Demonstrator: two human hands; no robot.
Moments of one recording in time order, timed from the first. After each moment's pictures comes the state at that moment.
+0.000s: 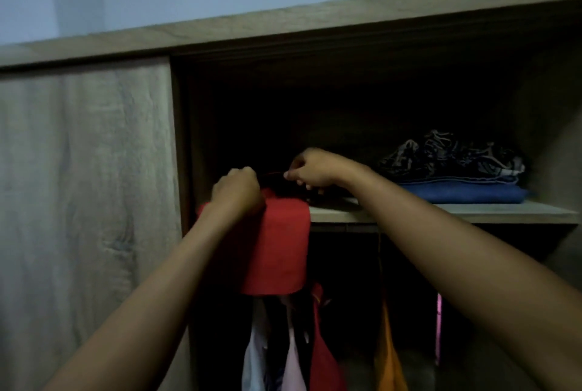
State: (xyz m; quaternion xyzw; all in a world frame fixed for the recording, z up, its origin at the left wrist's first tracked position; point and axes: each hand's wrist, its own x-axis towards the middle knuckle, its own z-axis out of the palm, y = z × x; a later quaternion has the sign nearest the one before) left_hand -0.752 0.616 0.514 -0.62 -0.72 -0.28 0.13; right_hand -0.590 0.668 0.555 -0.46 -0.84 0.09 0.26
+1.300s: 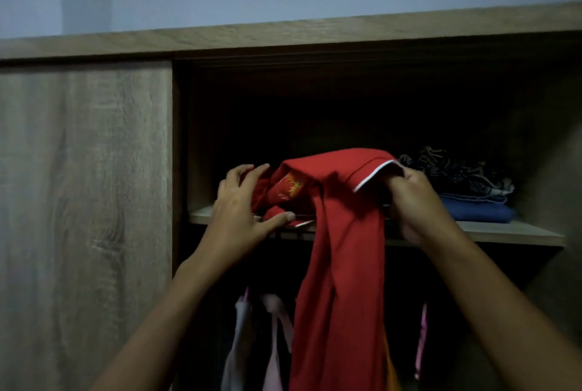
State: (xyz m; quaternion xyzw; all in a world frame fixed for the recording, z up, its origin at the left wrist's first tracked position) left_hand -0.742 0.575 0.473 -0.70 -0.48 -0.52 0.13; right_hand -0.485 0.597 0.509 -0.29 -0.62 0.34 0.65
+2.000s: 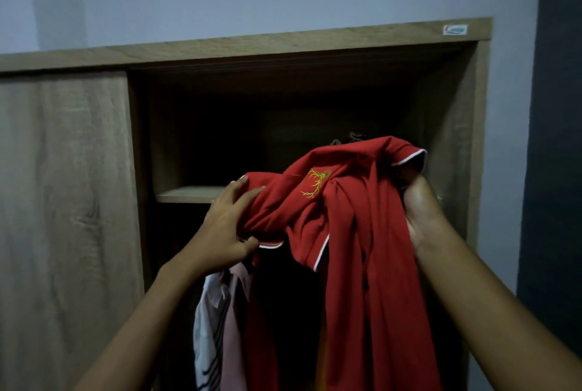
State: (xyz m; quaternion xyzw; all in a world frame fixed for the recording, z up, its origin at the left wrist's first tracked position) left_hand -0.666 0.517 0.437 -0.78 -0.49 -0.37 0.11; right_hand -0.372 0.504 0.491 -0.08 -0.44 0.63 0.63
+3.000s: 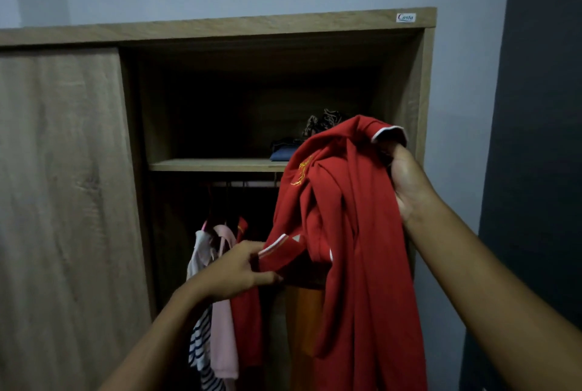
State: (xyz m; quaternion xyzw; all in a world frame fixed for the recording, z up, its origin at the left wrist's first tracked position) left_hand -0.598 0.432 0.355 -0.81 -0.41 -0.33 -0.24; right_hand -0.333 0.444 0.480 -0.16 -0.42 0.63 0.63
